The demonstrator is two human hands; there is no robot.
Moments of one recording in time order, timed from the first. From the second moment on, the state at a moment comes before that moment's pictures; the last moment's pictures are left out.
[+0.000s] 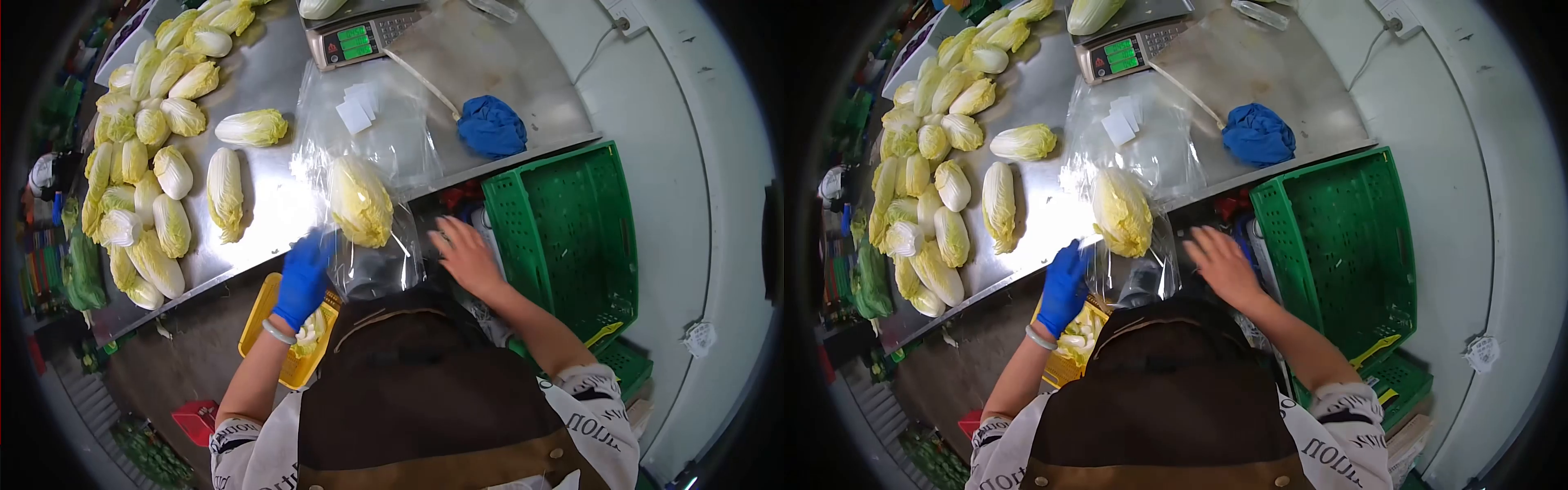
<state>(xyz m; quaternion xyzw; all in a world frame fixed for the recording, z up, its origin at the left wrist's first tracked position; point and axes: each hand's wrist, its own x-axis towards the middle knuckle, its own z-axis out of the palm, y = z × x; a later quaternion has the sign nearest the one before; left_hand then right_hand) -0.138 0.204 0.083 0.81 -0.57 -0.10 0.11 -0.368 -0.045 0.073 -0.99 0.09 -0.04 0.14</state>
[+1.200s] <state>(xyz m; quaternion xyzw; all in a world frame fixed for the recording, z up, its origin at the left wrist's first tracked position) -0.005 0.117 0.052 0.71 -0.52 -0.23 0.41 -0.192 -0.031 0.061 -0.81 0.25 -0.13 0.52</state>
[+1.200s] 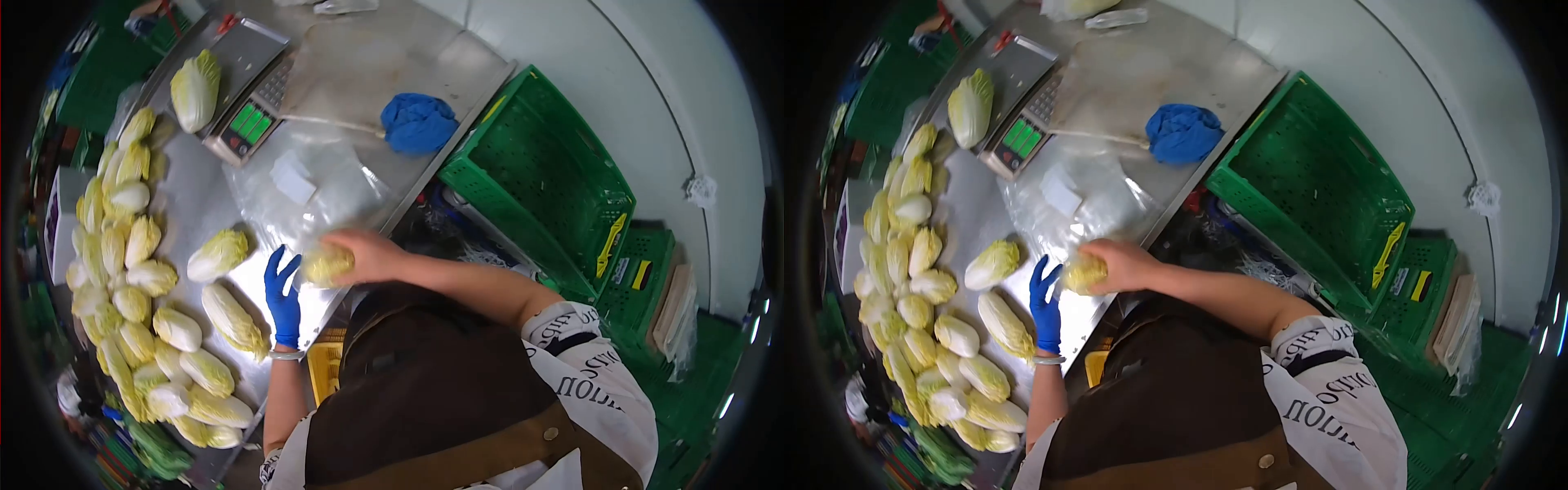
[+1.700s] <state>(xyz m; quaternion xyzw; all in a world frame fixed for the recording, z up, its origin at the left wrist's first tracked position) -0.198 -0.104 0.169 0.46 -0.34 -0.65 0.51 -0.395 -0.175 0.110 -0.33 0.39 -0.41 0.76</state>
